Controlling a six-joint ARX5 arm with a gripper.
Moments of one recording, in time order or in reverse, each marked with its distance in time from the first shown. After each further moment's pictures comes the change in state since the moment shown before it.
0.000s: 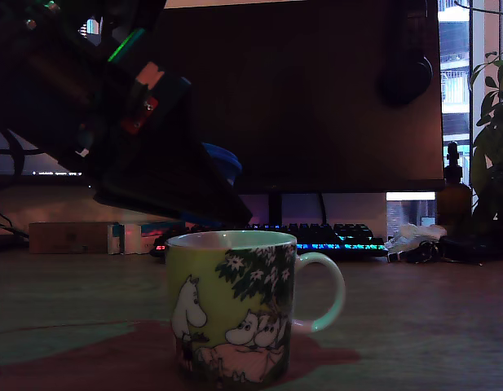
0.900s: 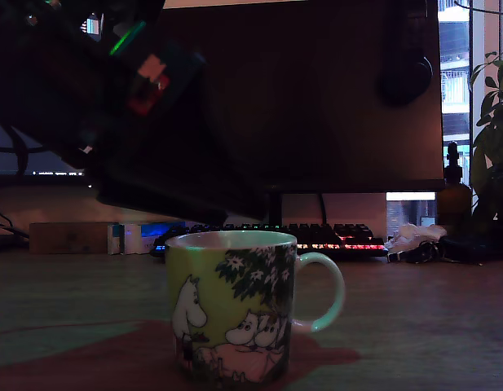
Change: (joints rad) arm 0.000 0.000 0.000 0.014 0.051 0.000
